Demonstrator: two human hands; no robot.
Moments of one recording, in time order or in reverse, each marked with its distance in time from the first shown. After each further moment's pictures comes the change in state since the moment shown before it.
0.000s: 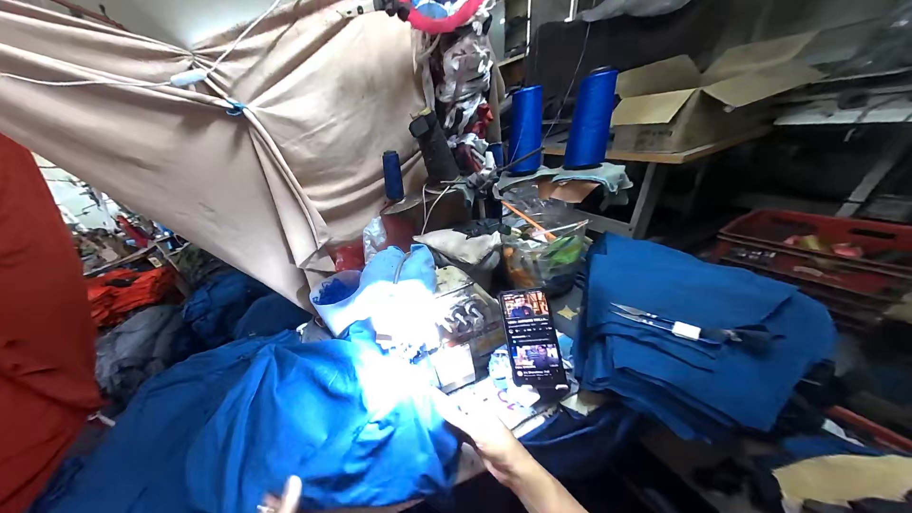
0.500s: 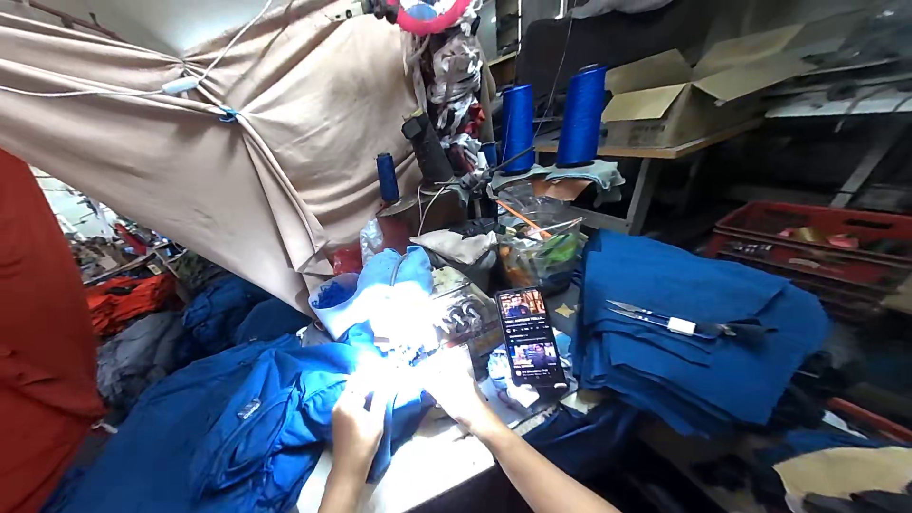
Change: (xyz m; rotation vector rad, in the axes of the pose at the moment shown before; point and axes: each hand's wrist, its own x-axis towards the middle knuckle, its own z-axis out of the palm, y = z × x) left_hand 0.053 0.028 0.124 0.684 -0.362 0.790; right_hand 0.055 -0.041 0.023 -0.683 0.110 -0.056
